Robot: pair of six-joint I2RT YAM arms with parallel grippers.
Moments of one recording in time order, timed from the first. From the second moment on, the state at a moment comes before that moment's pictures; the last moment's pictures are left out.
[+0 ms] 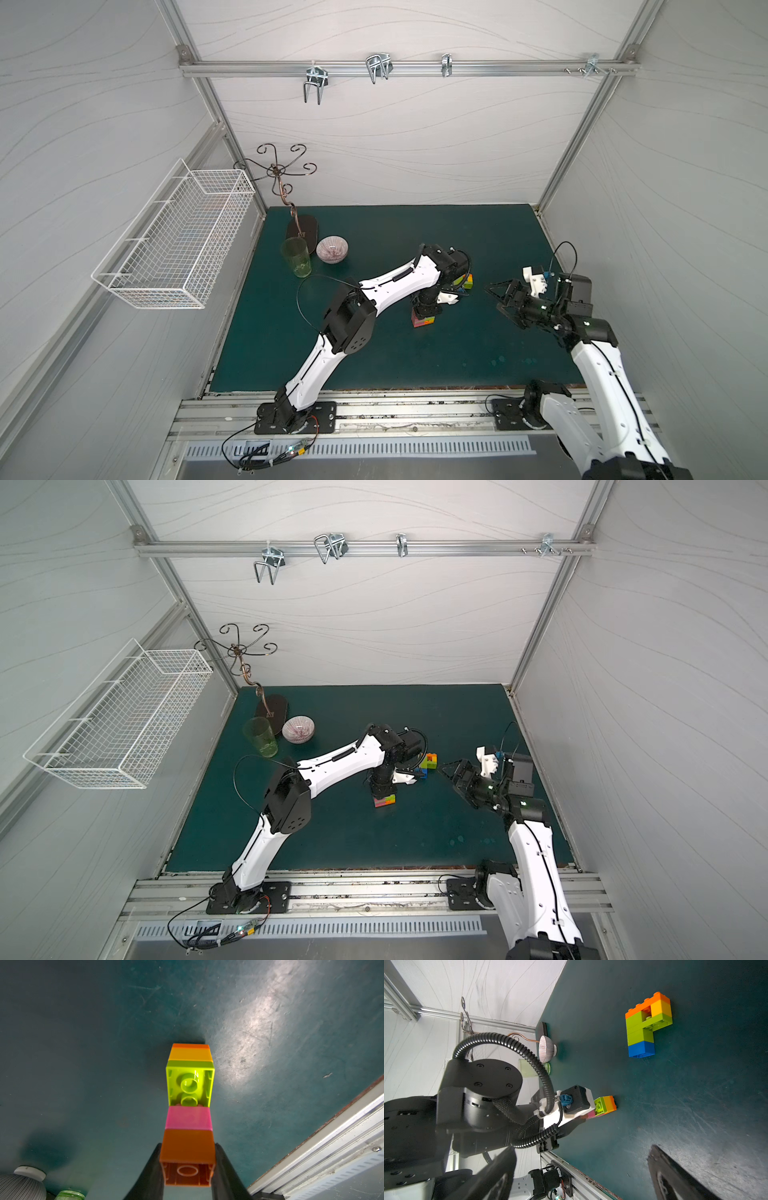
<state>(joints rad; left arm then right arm) -0.93 2.27 2.06 -1.47 -0.05 0.37 -0.09 0.80 0.66 -0.64 -0.85 0.62</state>
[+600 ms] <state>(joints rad) -0.94 2.22 1.94 -1.33 0.00 0.35 -0.09 0.81 0.66 -0.64 -0.85 0.61</state>
